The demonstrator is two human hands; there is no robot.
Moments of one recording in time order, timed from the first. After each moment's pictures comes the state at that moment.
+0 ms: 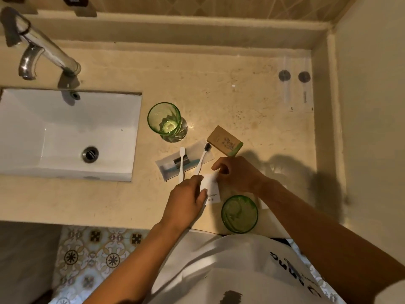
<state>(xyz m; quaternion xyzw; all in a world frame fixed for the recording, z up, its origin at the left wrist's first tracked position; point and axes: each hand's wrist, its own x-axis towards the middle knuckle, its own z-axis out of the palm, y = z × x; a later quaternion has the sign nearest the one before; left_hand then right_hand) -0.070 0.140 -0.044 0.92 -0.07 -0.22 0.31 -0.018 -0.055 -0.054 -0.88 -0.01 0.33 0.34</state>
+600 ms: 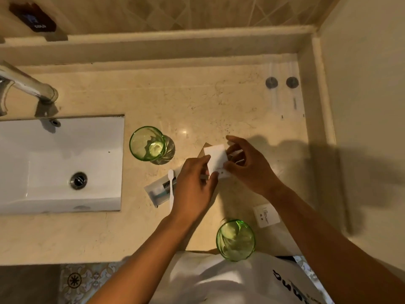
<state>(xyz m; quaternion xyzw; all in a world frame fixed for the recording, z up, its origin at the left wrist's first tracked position) -0.001 0.084 -0.023 0.89 -0.03 -0.12 0.44 0.011 -0.098 -0.029 -0.82 0.11 0.15 0.54</state>
